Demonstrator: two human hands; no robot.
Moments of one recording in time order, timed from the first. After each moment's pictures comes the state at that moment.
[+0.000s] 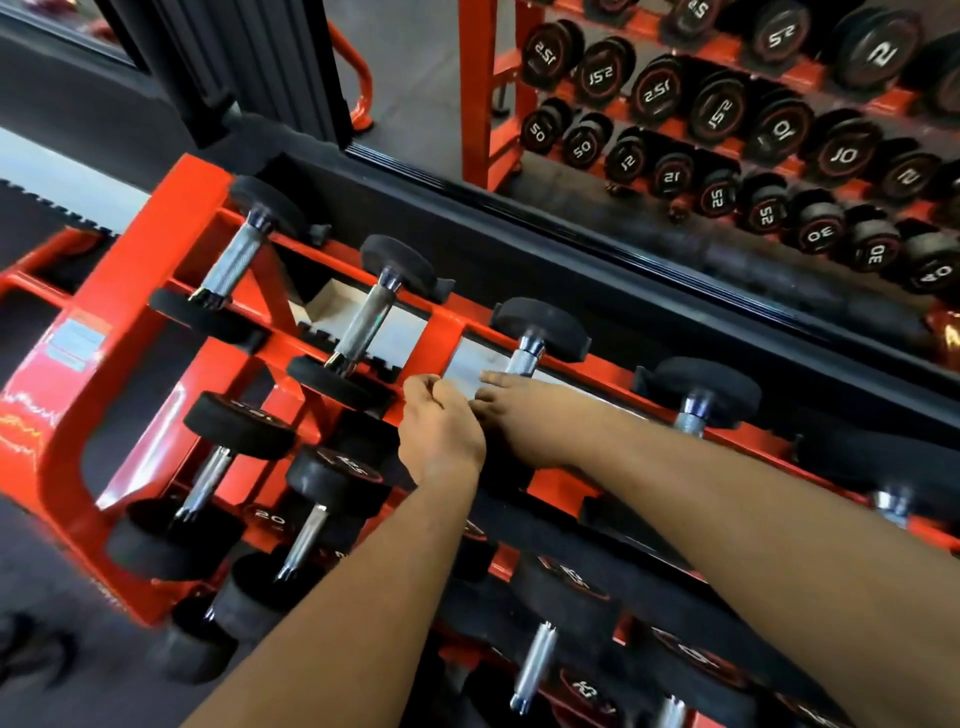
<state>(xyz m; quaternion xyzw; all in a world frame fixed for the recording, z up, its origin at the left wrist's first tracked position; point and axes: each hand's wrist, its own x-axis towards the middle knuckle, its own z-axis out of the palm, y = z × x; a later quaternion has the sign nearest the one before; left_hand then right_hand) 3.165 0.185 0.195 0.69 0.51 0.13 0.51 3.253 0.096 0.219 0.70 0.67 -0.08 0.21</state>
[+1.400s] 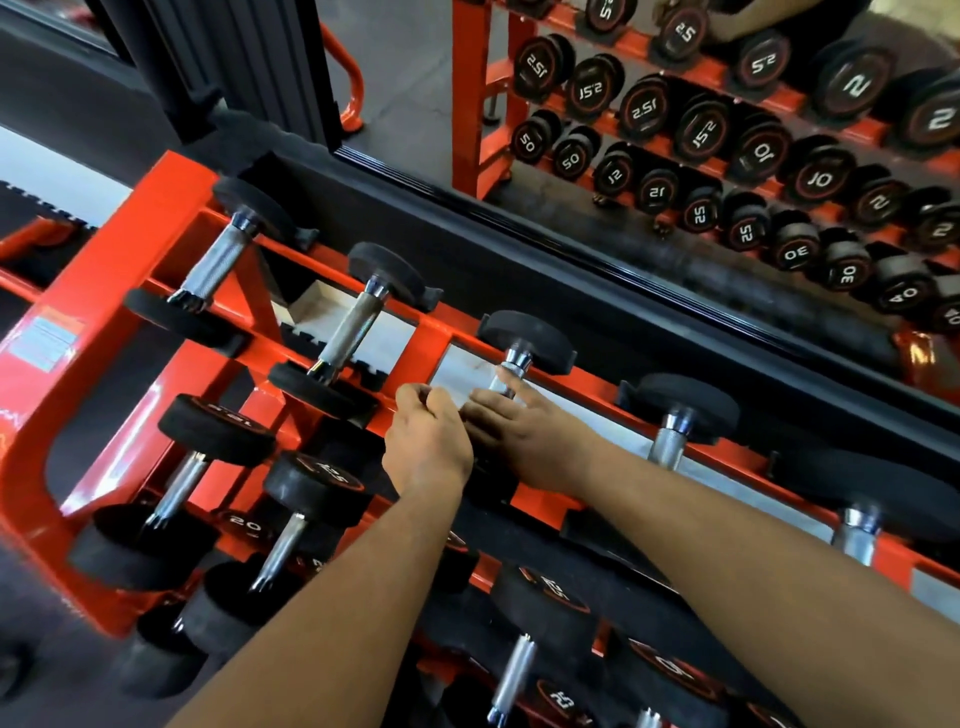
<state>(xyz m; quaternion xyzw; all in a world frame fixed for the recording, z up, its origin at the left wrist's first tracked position) 3.166 0.187 0.198 0.72 0.49 0.09 0.49 3.257 0.063 0.194 0.72 0.67 0.02 0.19</state>
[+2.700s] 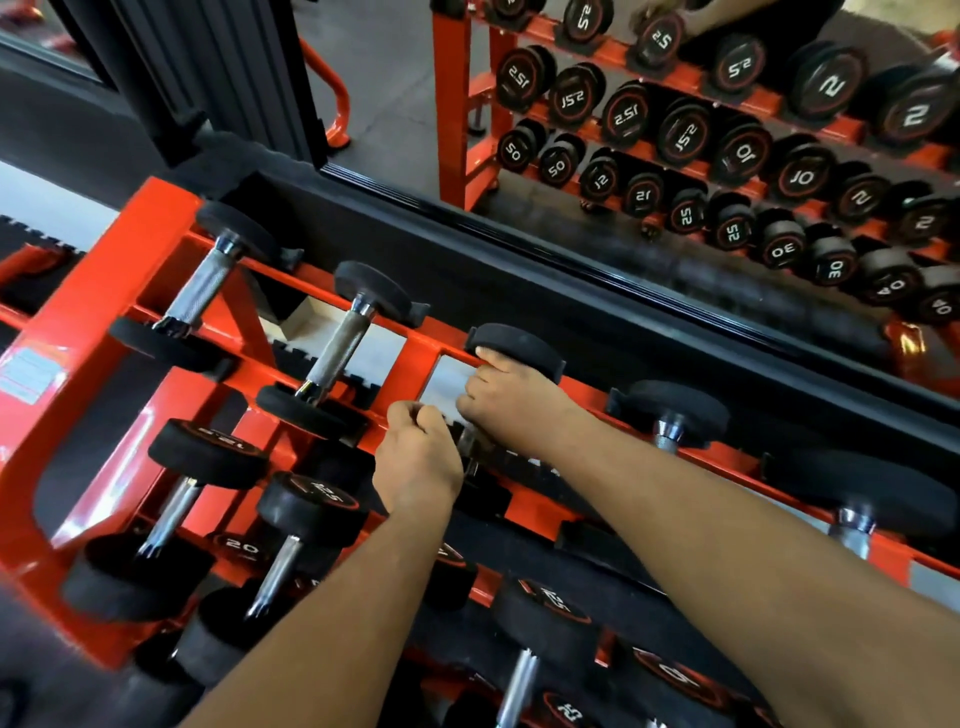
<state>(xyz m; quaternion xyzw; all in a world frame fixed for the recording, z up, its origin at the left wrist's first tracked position) 3.168 0.188 0.198 0.73 0.48 0.07 0.48 3.285 0.099 0.220 0.76 0.62 0.03 0.19</state>
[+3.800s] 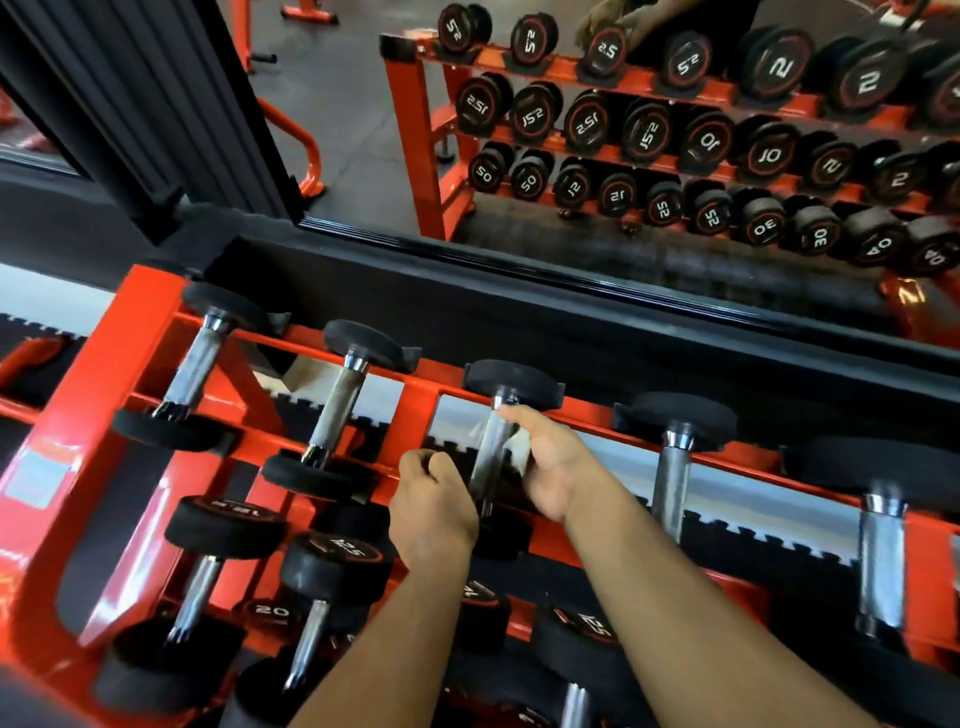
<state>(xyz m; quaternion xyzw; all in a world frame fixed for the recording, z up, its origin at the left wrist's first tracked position) 3.169 0.190 0.200 0.74 0.47 0.07 0.47 3.256 0.095 0.214 0.54 -0.18 -0.37 -0.73</state>
